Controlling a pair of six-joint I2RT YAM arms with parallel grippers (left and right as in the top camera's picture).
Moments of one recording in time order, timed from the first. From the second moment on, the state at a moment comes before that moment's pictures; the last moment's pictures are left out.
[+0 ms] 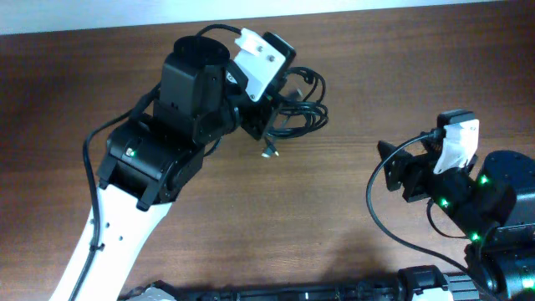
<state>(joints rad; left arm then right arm) -0.57 1.41 1.75 -0.85 0.20 0.10 0.05 0.70 1.06 -0.84 -0.29 0.10</state>
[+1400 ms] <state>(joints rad) -0.57 1.41 1.75 -0.82 0.61 -0.02 0.05 0.70 1.06 -0.69 -0.52 -0.29</state>
